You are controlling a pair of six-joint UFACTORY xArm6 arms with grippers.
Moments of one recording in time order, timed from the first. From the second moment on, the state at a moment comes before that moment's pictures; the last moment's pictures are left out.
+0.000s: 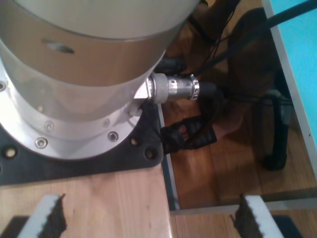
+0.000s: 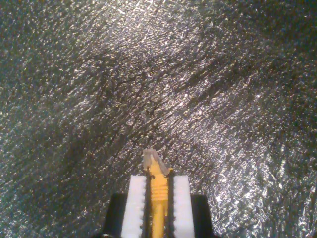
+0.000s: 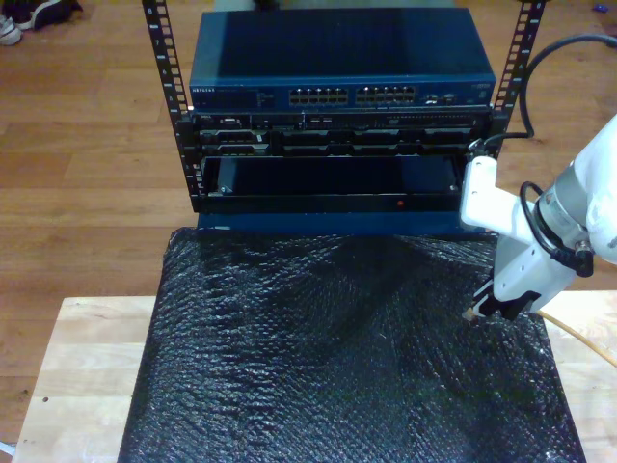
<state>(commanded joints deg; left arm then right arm) 73.5 -29.1 -18.0 10.7 86.7 -197.4 5.2 -19.3 -38.4 18.6 53.0 -79.8</state>
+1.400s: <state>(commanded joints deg) 73.5 -30.5 -6.9 8.0 65.6 -185.4 5.1 -19.3 -38.2 18.5 53.1 -79.9</state>
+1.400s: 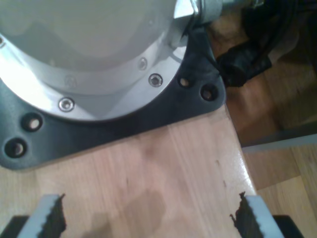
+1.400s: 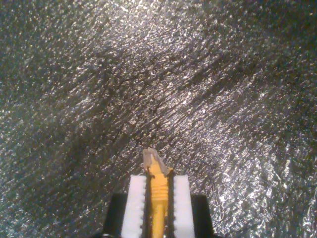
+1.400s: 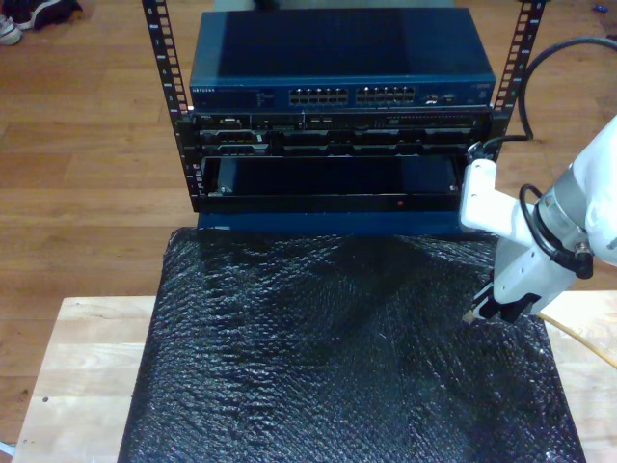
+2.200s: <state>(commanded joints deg) 76.3 -29.1 -7.0 8.0 65.5 -185.4 5.1 -19.5 -39.2 18.8 52.9 -80.1</state>
